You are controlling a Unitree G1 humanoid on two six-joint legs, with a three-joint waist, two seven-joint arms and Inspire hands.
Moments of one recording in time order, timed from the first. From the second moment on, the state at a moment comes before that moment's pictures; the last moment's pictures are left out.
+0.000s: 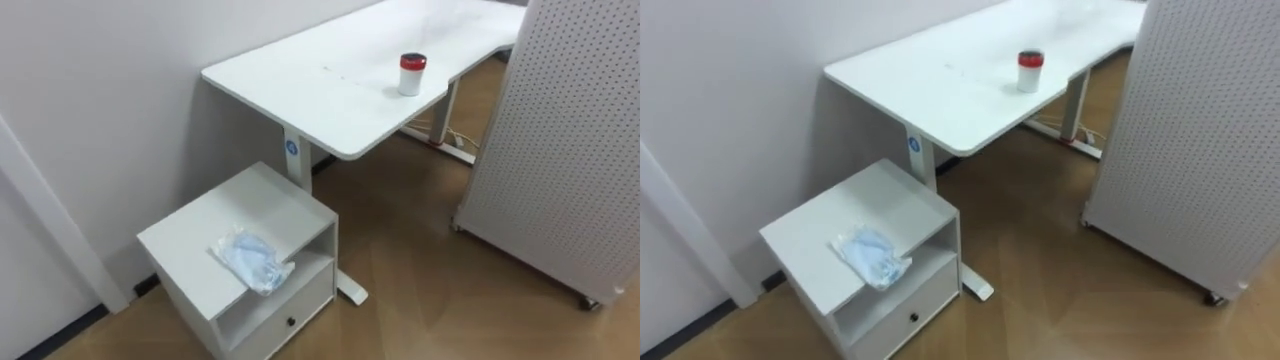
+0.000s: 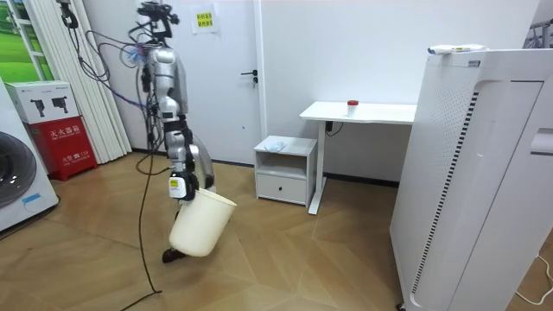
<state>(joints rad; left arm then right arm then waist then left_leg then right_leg) 0.29 0.18 0.27 1.16 0.24 0.10 0.09 0.16 -0.25 -0.19 1.33 0.54 0.08 -0.10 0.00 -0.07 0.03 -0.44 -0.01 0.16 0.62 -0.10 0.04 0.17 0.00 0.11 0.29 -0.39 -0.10</state>
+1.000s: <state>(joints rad) -0.13 0.18 0.01 0.99 0.28 -0.07 0.34 -0.04 -0.23 0.01 1.30 0.54 -0.07 -0.02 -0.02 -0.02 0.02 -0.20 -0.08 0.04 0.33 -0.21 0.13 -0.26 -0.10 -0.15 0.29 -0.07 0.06</state>
